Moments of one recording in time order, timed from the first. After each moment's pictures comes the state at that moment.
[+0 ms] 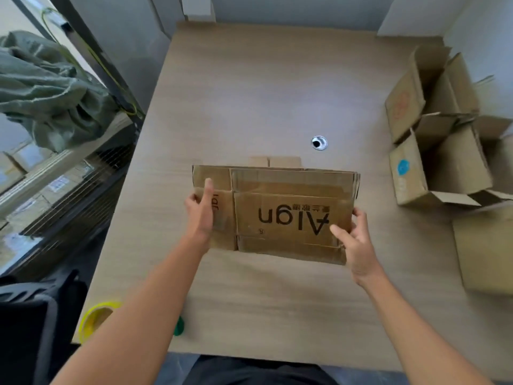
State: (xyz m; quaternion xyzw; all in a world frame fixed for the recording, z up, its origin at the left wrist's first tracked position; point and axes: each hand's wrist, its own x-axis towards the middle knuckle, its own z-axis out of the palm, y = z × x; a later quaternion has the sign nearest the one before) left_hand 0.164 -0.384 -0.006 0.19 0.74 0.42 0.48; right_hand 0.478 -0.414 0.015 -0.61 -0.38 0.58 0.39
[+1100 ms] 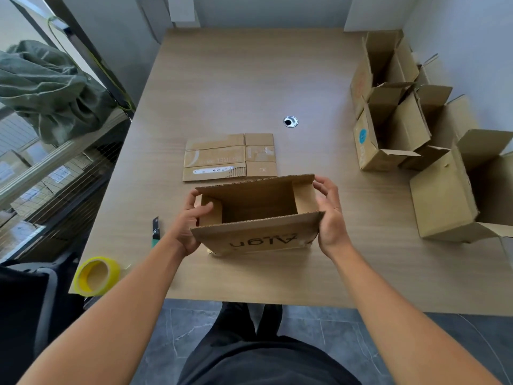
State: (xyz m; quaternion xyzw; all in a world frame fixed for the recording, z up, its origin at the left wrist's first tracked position) left_hand 0.218 -0.518 0.023 0.17 0.52 0.48 0.68; right_hand 0.517 -0.498 0.021 -0.56 -0.42 0.54 0.47
